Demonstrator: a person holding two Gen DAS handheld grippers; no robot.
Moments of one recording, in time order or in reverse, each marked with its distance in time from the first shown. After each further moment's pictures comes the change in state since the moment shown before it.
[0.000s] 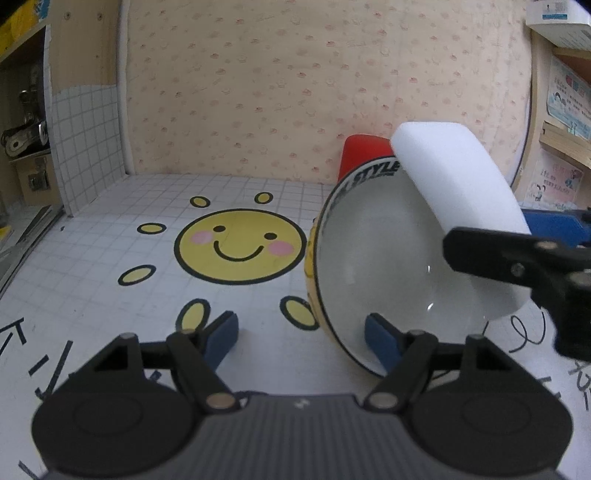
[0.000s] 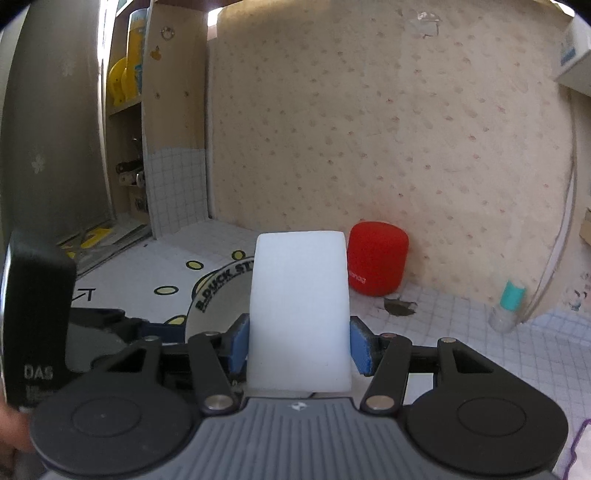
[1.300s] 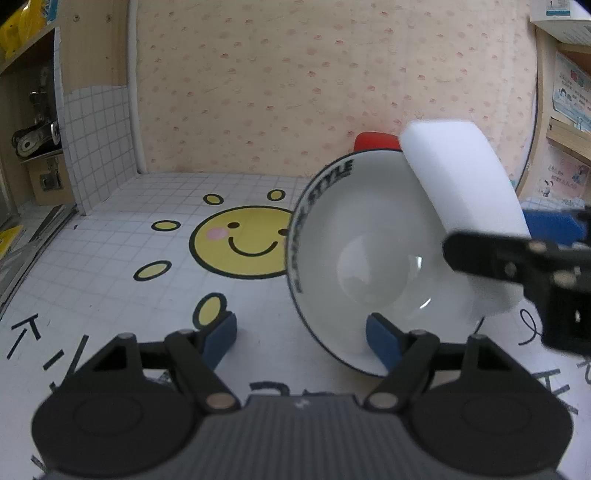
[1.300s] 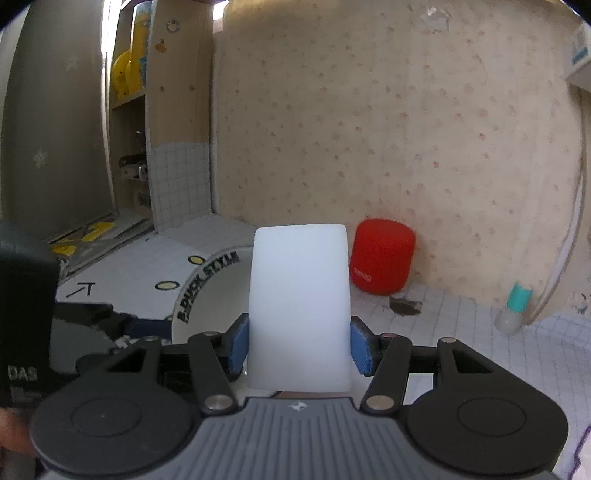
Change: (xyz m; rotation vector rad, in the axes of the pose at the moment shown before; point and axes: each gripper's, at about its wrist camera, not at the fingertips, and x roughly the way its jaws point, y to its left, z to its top) left arm 0.001 0.010 -0.001 0.017 0.004 0.035; right arm 0.004 0.000 -0.003 -0.009 0.017 0.003
